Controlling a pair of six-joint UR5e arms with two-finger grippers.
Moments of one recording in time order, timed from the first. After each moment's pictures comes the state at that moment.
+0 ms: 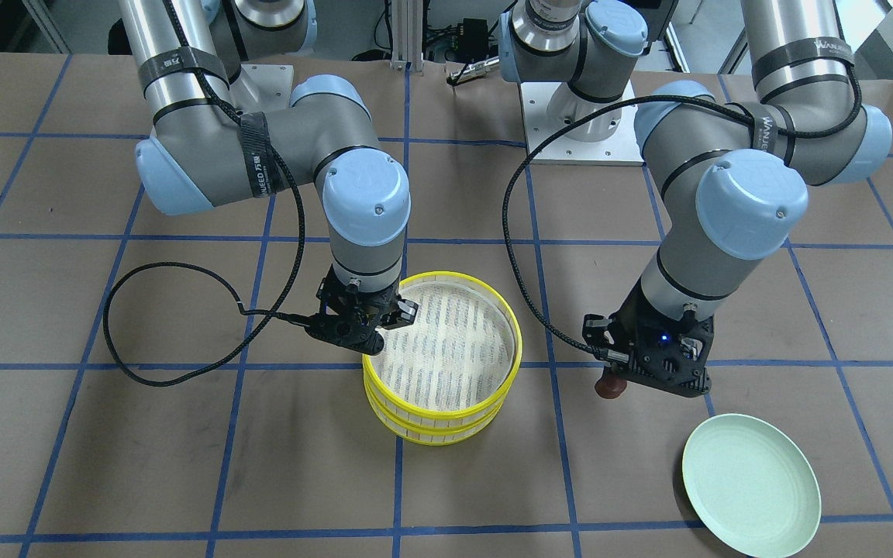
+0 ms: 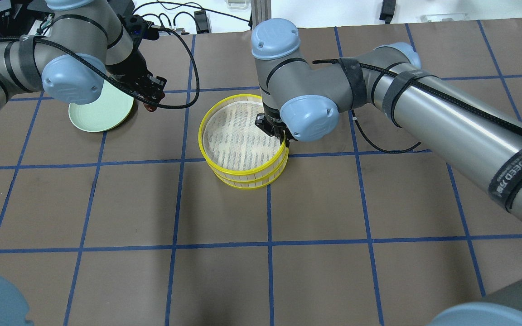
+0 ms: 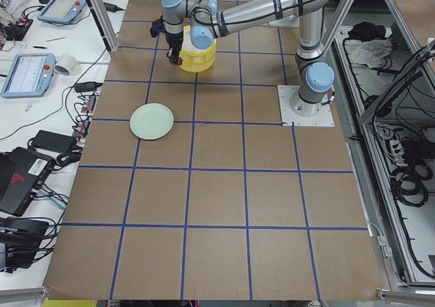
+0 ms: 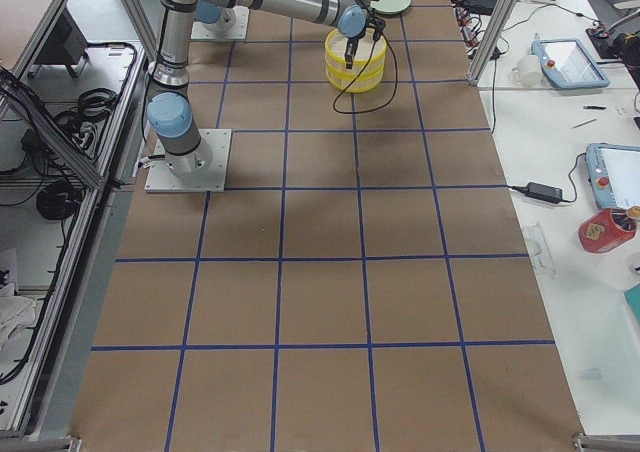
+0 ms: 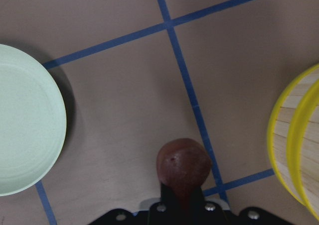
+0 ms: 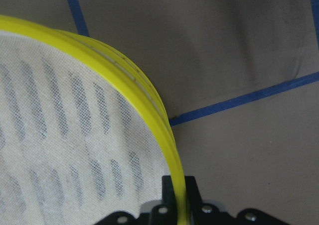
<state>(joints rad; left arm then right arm) -1.52 -1.88 -1.60 -1.14 1.54 0.35 1.92 -1.15 1.58 -1.94 -1.62 0.64</state>
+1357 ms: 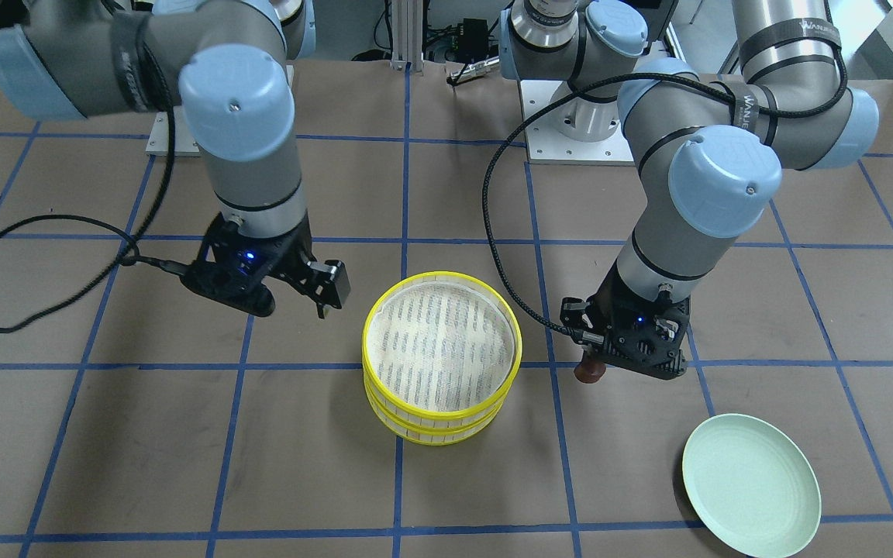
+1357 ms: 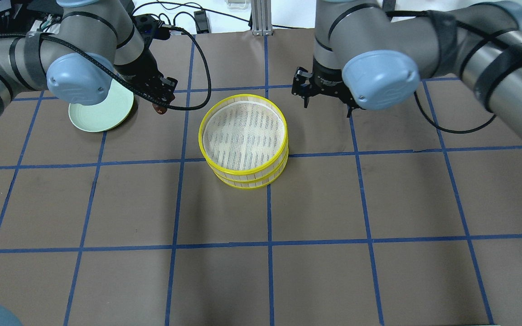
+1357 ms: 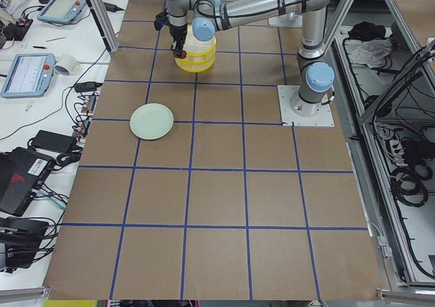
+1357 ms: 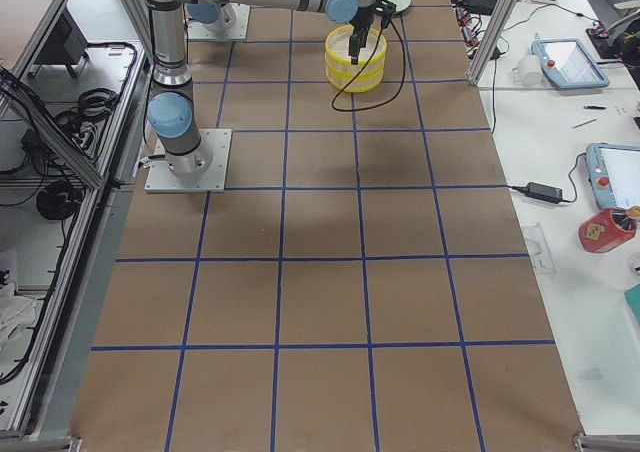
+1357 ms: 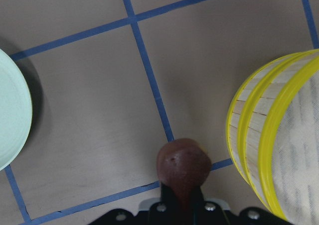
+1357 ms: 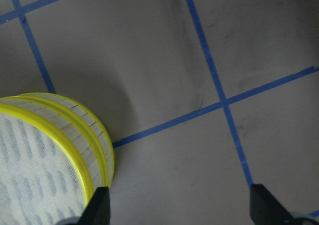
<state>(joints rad) -1.56 -1.85 -1.60 -1.18 1.54 0.30 1.77 -1.34 1.58 -1.84 -1.63 0.56</state>
